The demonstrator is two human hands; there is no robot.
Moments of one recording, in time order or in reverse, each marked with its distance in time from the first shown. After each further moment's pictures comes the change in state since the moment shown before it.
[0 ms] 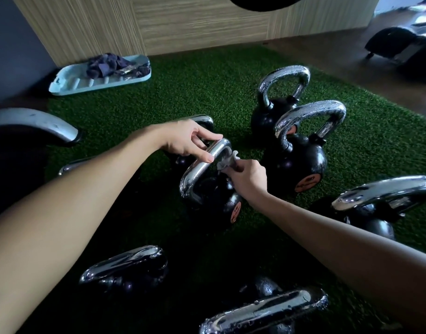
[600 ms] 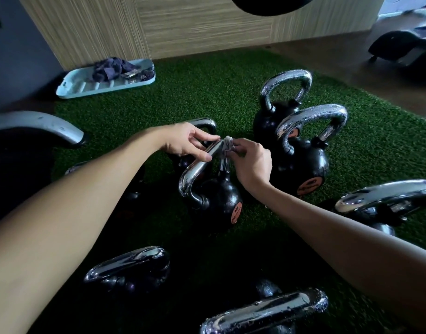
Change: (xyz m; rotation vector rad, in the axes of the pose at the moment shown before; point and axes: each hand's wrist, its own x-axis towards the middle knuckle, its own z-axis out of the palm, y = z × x) left_hand 0.006 -0.013 -0.003 -0.098 -0.020 -0.010; right_hand 0.010 -0.032 -0.016 -0.014 0.206 -0.216
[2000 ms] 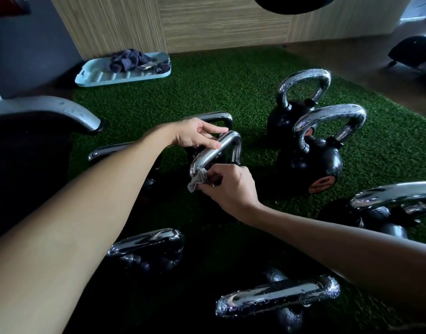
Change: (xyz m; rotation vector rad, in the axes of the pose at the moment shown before) left_hand -0.004 -0.035 0.009 -0.237 0.122 0.060; right_hand -0.084 -0.044 0.014 -0.072 -0.327 -0.239
